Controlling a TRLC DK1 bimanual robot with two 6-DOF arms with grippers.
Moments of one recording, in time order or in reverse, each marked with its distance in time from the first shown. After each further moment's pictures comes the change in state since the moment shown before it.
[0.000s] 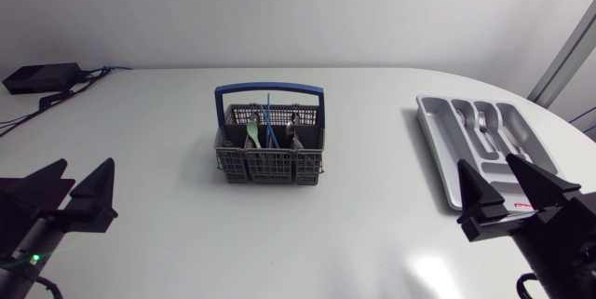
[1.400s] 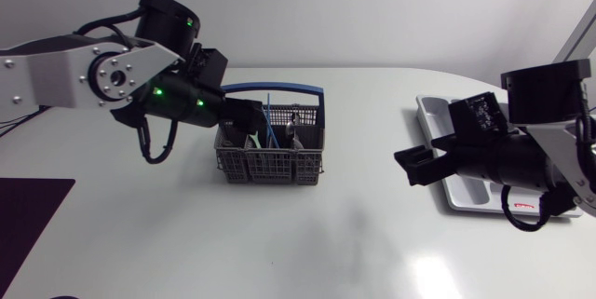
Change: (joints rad) left arm -0.430 1.445 1.023 -0.338 0.152 -0.047; right arm 0.109 0.996 0.621 -0.369 -0.077 -0.109
